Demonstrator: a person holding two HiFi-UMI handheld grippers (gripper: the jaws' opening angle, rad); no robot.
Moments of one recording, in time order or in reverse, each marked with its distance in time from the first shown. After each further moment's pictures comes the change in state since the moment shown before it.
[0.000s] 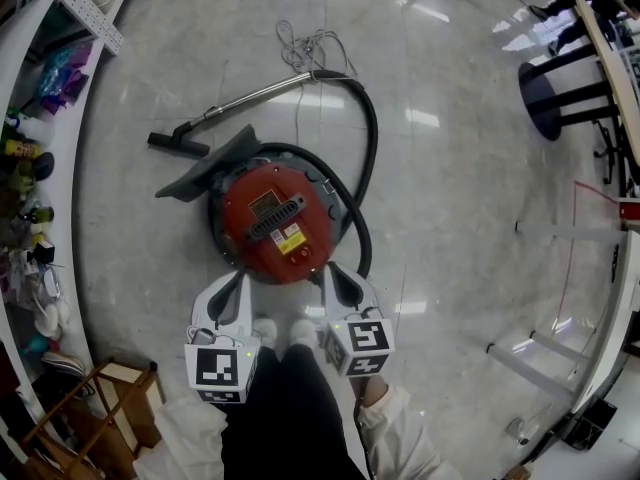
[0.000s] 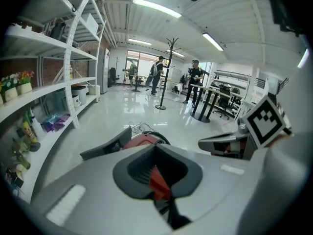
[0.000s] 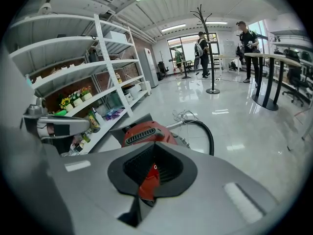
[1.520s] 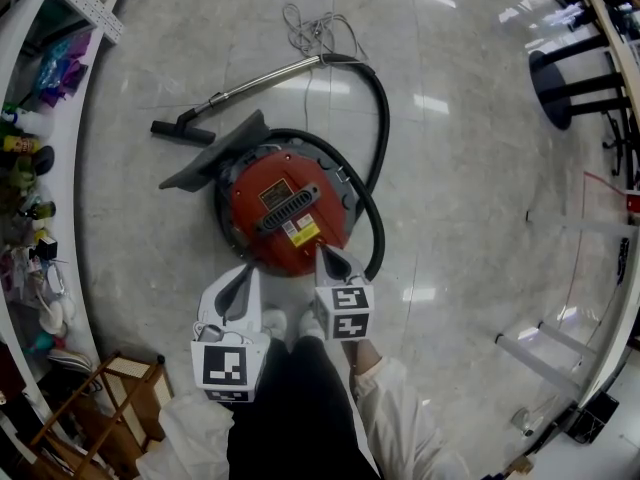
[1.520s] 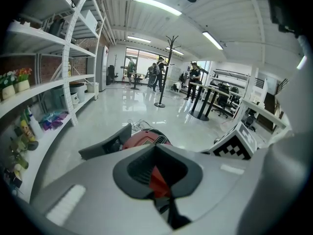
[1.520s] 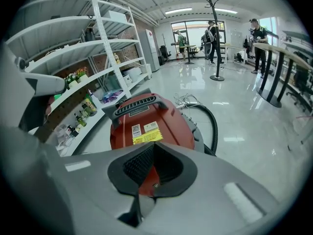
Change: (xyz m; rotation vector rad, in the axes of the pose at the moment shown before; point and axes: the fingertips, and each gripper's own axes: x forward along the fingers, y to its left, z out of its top) left arm 0.003 0.006 -0.006 -0.001 0.023 -0.020; right arm 0.070 0.002 -0.062 -0.034 0.176 -0.014
